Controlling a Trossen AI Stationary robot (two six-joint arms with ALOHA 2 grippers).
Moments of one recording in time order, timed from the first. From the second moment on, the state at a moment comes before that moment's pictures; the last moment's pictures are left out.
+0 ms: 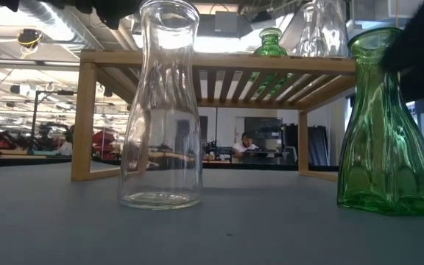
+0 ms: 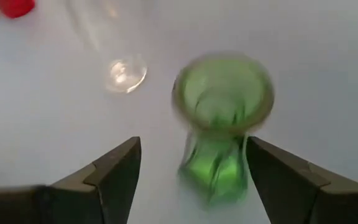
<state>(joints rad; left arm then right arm) -0.15 0.81 0.53 0.17 -0.15 0.11 0.88 1.90 1.29 -0.73 0.82 1.52</state>
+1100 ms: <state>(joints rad) -0.22 0.81 0.53 0.14 -0.14 0.11 0.82 1.90 1.32 -0.73 0.84 1.44</state>
